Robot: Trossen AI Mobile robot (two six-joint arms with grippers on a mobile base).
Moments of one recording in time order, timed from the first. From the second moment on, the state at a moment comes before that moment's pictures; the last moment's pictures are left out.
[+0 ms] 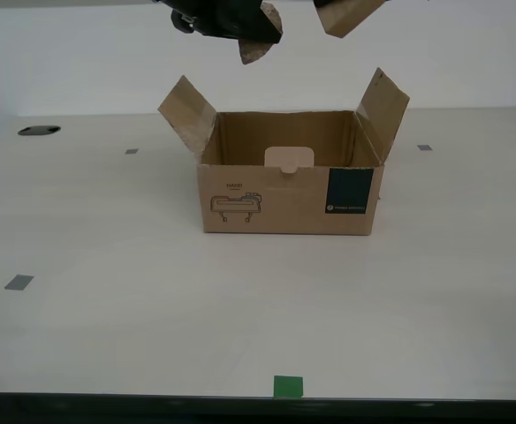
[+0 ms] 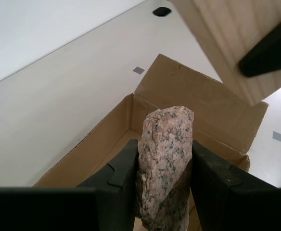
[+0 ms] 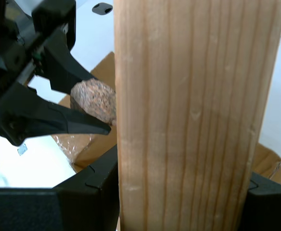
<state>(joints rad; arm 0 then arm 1) 0.47 1.51 1.18 -0.35 -0.37 0.03 -0.57 1.69 1.16 -0.03 0.45 0.20</state>
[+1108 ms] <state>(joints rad) 0.50 1.50 0.88 0.02 -0.37 0.02 -0.58 1.67 0.94 0.27 0.45 0.16</state>
